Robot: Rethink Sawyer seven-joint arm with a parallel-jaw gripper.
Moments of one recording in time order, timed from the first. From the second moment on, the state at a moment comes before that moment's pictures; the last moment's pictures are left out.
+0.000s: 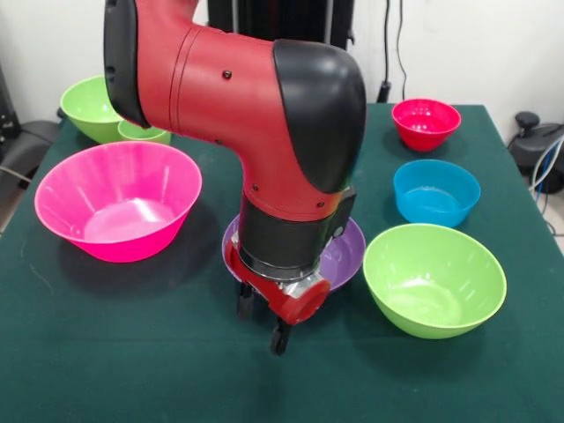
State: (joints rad) arm -0.13 -0.10 -0.22 0.85 0.12 0.74 2.39
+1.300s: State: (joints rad) arm -0.07 -0.14 -0.31 0.77 0.18 0.96 2.39
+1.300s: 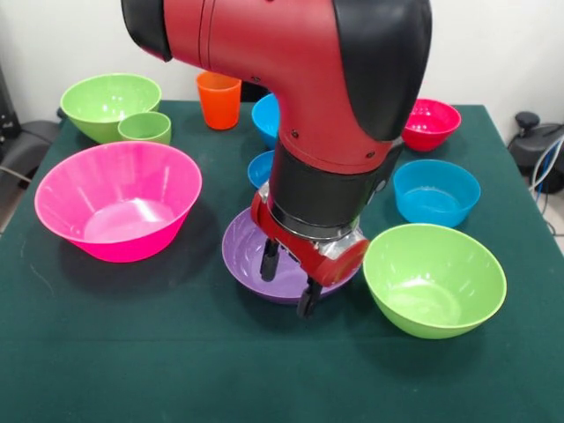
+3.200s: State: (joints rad) arm -0.01 0.00 -0.39 0.77 0.32 1.05 2.66
